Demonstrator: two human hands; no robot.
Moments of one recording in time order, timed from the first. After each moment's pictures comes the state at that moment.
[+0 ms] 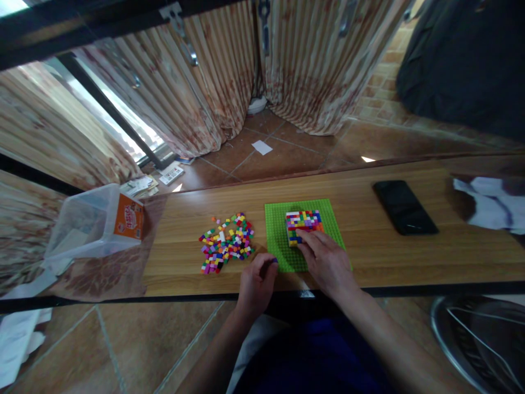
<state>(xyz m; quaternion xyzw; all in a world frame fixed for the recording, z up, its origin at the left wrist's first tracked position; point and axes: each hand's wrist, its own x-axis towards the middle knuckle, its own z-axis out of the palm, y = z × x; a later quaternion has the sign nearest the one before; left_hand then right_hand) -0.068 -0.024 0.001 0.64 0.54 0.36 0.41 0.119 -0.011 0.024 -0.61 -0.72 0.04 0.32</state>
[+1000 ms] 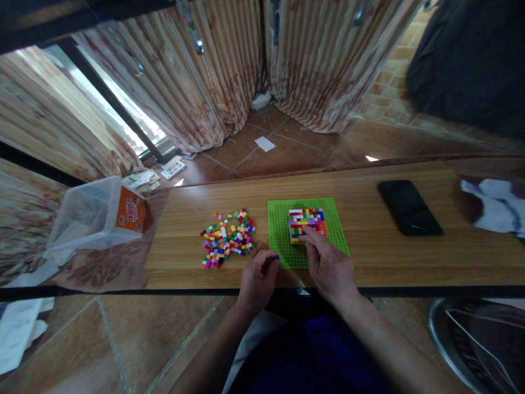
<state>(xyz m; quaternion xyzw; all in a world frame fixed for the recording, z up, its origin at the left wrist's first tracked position) -0.064 -0.025 0.007 0.64 0.54 0.36 0.41 0.114 -0.024 0.022 -0.63 -0.68 0.10 0.37</state>
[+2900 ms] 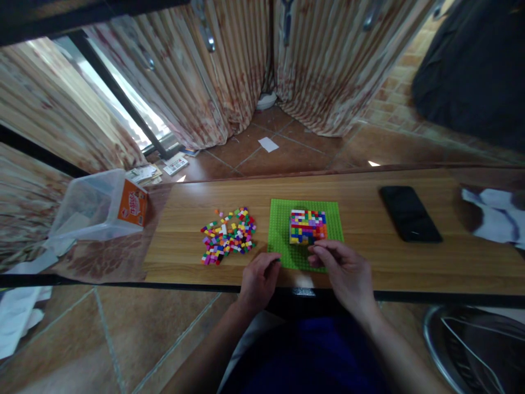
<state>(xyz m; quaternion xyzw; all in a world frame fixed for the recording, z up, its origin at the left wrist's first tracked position) -0.064 -0.029 0.000 0.72 0.49 0.38 0.31 0.126 -0.033 0.036 -0.60 -0.37 0.44 0.55</state>
